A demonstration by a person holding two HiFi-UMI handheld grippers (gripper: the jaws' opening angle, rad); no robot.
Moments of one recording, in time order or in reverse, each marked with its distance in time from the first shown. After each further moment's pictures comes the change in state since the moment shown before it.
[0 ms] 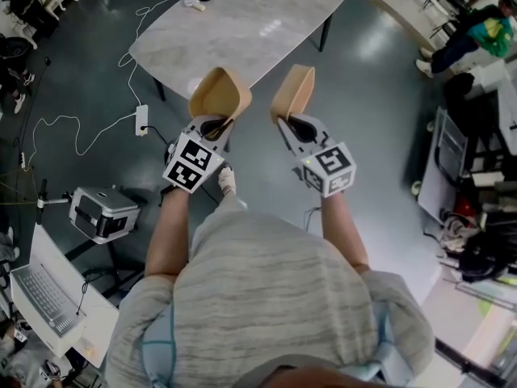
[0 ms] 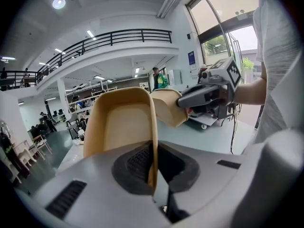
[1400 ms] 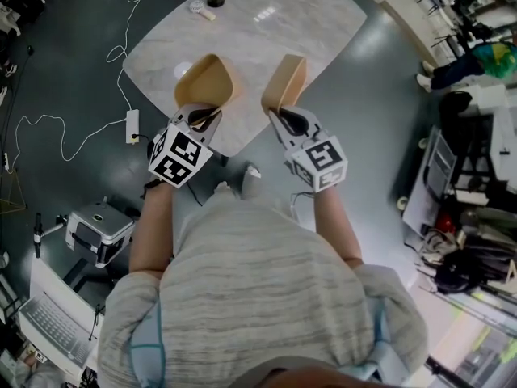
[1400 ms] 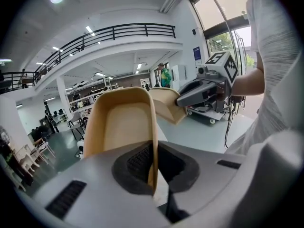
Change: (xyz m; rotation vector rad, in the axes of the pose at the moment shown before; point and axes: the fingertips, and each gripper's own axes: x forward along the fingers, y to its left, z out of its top) left arm 0.060 0.230 -0.013 0.001 0.040 -0.004; right arm 0.222 -0.079 0.061 -0.075 0.099 0.037
